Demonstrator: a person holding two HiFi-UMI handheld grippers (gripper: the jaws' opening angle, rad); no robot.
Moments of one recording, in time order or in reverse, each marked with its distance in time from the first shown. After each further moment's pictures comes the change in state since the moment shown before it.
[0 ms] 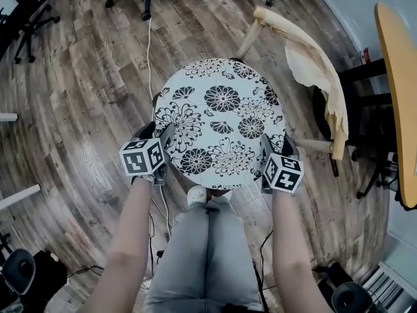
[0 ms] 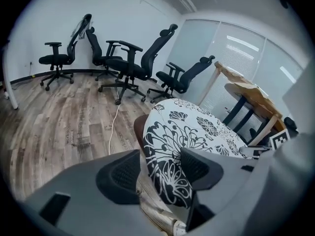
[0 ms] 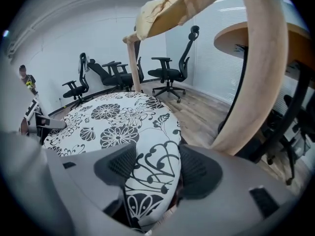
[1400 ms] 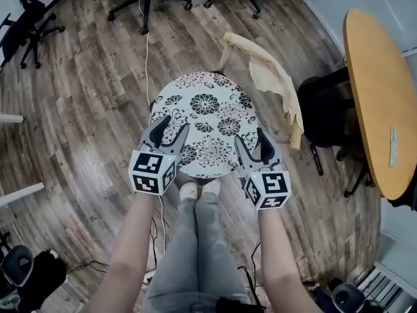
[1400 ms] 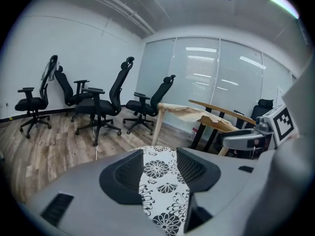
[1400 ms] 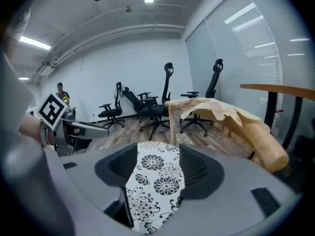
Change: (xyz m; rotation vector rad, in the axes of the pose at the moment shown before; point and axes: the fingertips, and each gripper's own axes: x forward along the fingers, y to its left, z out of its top) left arm -0.115 -0.175 0.108 0.317 -0.235 -0.138; right arm -0.153 0.078 0.141 -0.142 -0.323 0.298
